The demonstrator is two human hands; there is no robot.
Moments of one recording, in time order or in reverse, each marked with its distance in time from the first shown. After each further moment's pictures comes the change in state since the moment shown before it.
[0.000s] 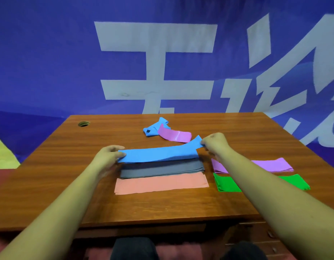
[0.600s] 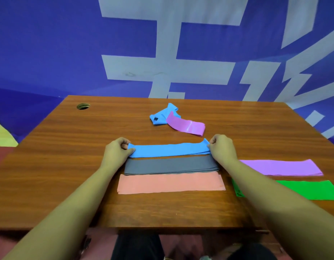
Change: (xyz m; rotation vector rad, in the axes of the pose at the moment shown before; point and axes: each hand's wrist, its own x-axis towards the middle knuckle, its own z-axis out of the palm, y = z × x) left_hand 0.048 -0.039 0.015 0.493 0.168 0.258; right_hand 0.045 0.047 0.048 -0.556 0.097 -0.226
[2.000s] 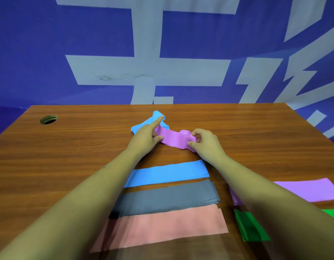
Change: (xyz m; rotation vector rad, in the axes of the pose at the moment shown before) left_hand 0.118 0.105 0.108 0.117 -0.284 0.358; right_hand 0.085 -0.018 0.018 0.173 -0.118 -0.230
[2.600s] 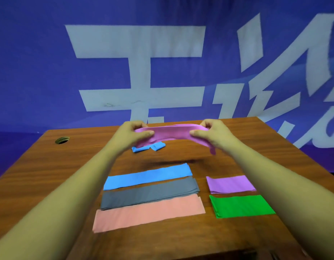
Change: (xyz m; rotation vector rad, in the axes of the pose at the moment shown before) left_hand -0.085 0.093 -0.105 -0.277 0.072 0.072; right_hand -0.067 -0.051 -0.135 0.249 0.038 -0.057
